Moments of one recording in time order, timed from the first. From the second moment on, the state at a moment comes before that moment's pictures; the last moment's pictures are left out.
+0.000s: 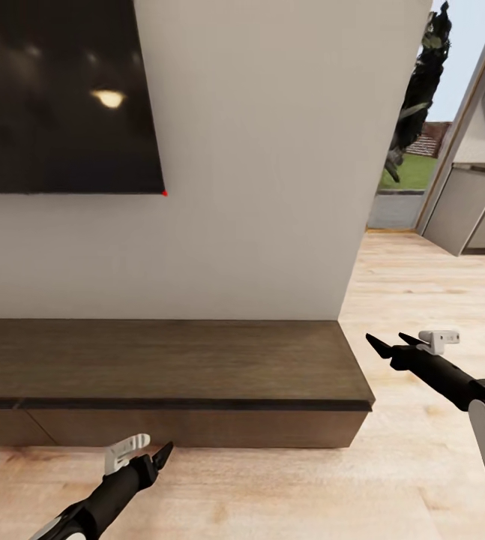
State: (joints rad) left arm 0.07 0.13 -0.10 -1.60 0.68 0.42 0.10; right arm -0.35 -0.24 -0.33 -1.62 -0.25 0.56 0.52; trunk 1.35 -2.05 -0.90
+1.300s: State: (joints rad) left arm 0.07 0.12 -0.10 -1.57 0.68 0.39 0.10; right arm -0.35 -0.25 -0.33 -1.62 -0.25 0.57 0.52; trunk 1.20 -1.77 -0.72
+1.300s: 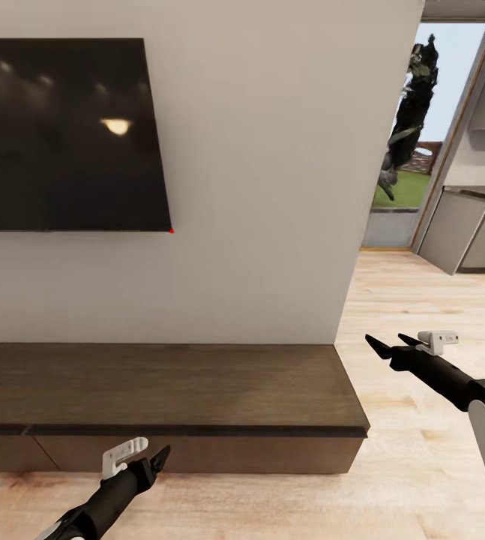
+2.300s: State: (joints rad) left arm 0.07 0.13 -0.09 -1.54 0.67 0.38 0.11; right arm -0.26 -0.23 -0.33 -1.53 -0.24 0.56 0.53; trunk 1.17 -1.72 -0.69
